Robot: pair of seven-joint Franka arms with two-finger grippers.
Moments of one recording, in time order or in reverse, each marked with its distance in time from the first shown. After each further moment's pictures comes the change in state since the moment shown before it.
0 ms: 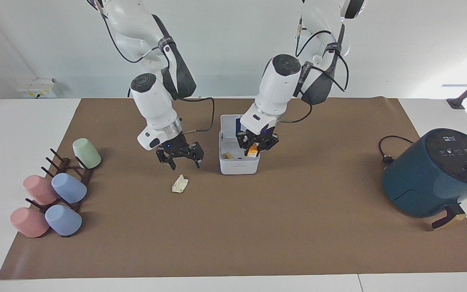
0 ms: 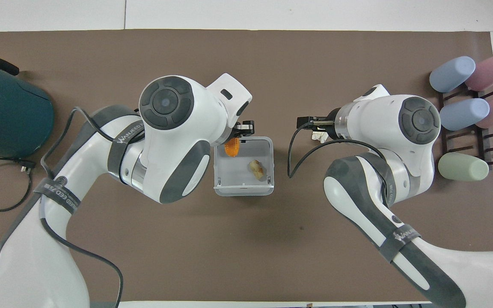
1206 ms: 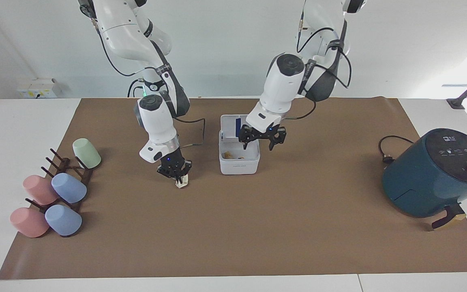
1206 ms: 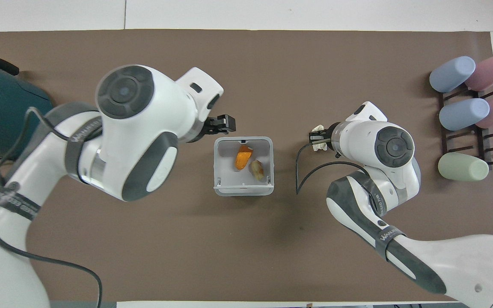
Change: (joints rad) left arm 0.080 -0.080 0.037 0.023 -0.009 -0.146 0.004; right arm -0.047 0.063 0.015 -0.127 -0.294 0.194 0.086
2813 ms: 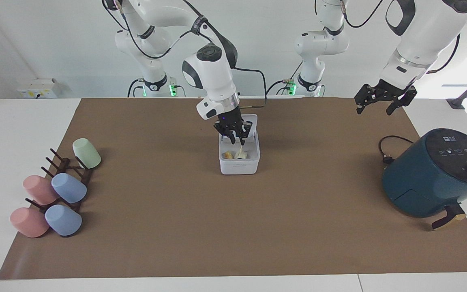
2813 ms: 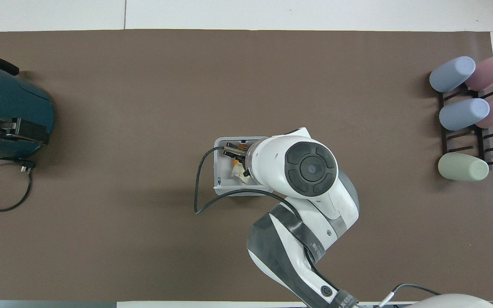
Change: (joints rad) left arm 0.455 -0.255 -0.005 0.014 0.096 -0.418 0.574; right arm 0.185 -0.080 0.184 0.229 0.215 -0.311 0.618
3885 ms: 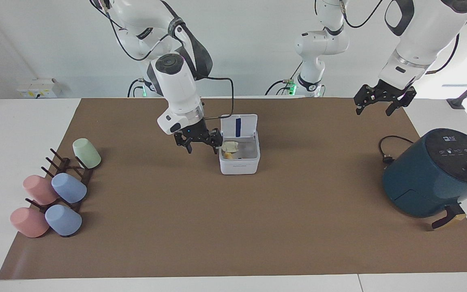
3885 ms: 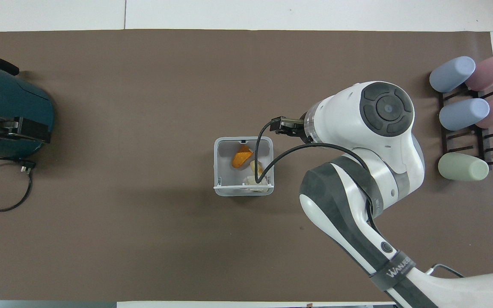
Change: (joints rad) left arm -0.001 0.001 -0.006 -0.001 0.000 0.010 0.000; right arm -0.187 -0.002 -0.006 0.076 -0.005 -0.184 -0.373
